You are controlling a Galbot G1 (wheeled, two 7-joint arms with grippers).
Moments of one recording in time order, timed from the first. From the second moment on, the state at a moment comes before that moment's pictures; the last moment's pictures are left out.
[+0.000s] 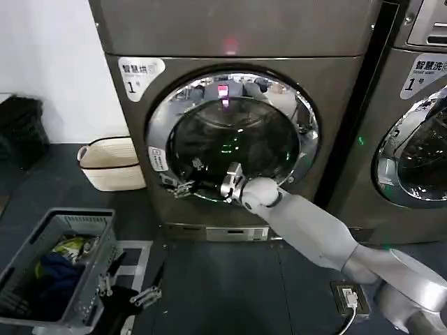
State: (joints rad) left arm 1.88 -1.45 -0.68 -2.33 -0.07 -0.05 0.22; right arm -0.09 1.21 -0.59 1.24 0.84 0.08 -0.46
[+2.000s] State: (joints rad) left arm 1.63 -1.21 -0.85 -2.20 -0.29 0.02 0.20; right arm -0.03 1.19 -0.69 1.32 0.91 0.07 -0.62
